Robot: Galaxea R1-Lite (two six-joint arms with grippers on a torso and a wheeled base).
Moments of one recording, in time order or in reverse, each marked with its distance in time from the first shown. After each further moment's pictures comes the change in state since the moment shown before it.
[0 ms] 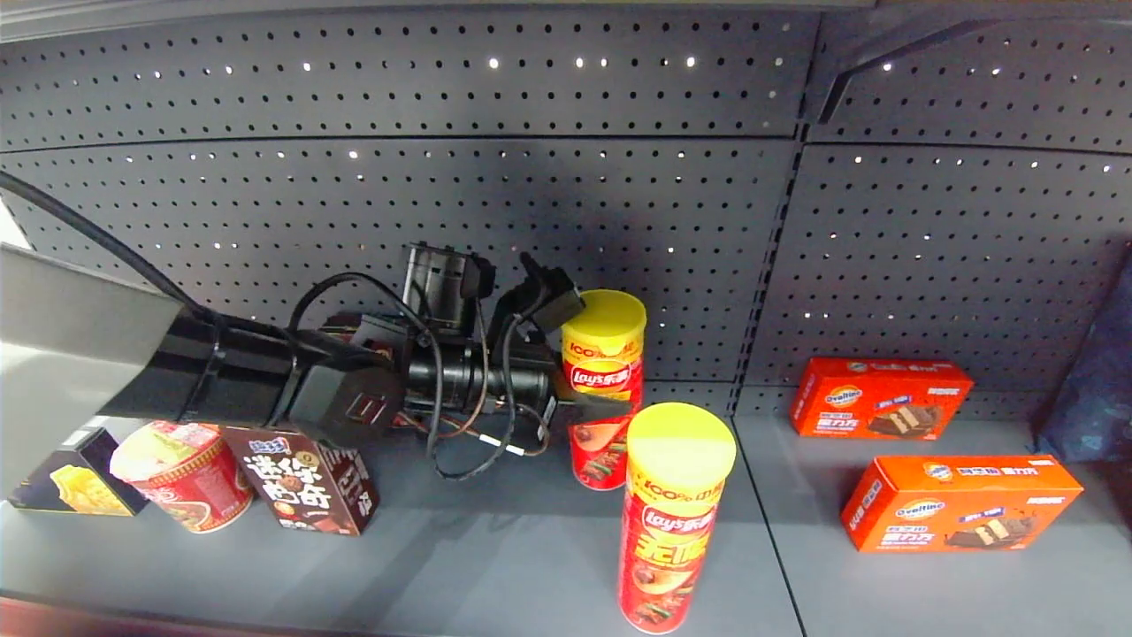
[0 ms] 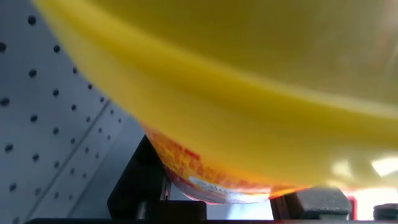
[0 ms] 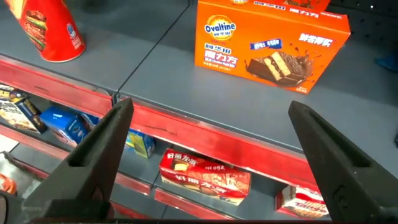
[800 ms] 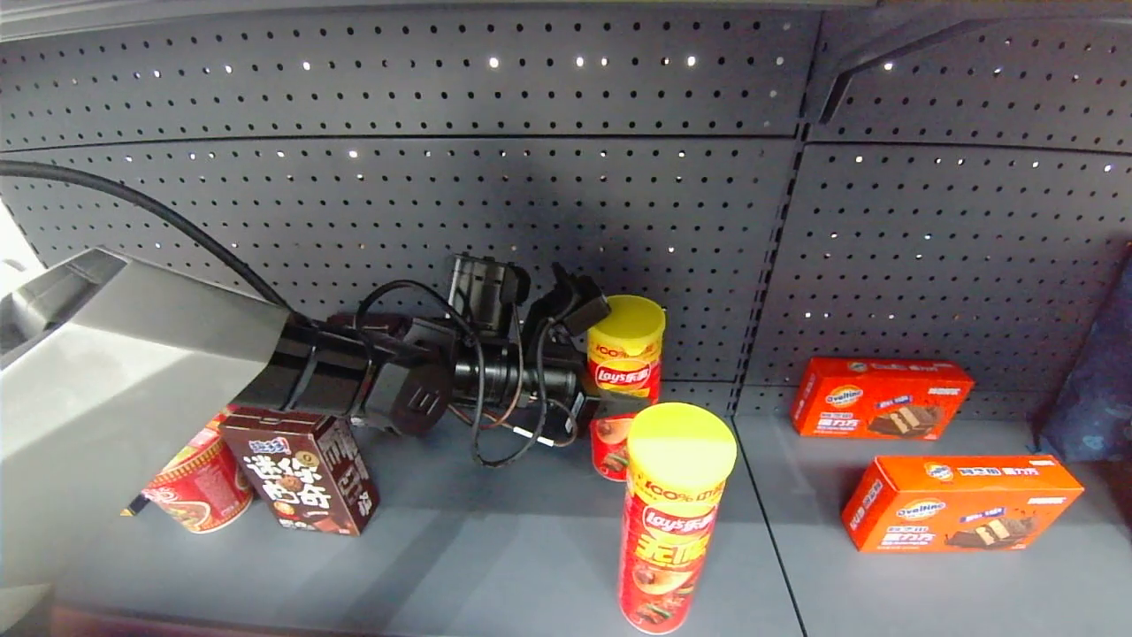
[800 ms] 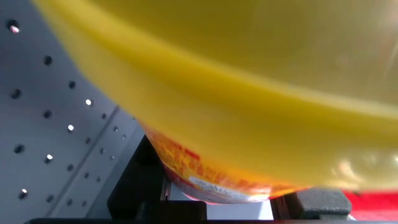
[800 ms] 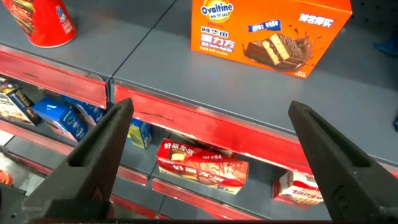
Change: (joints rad) left arm -0.012 0.132 -0.138 0.007 0.001 0.000; right arm -0.022 -0.047 0.003 0.077 0.001 0.000
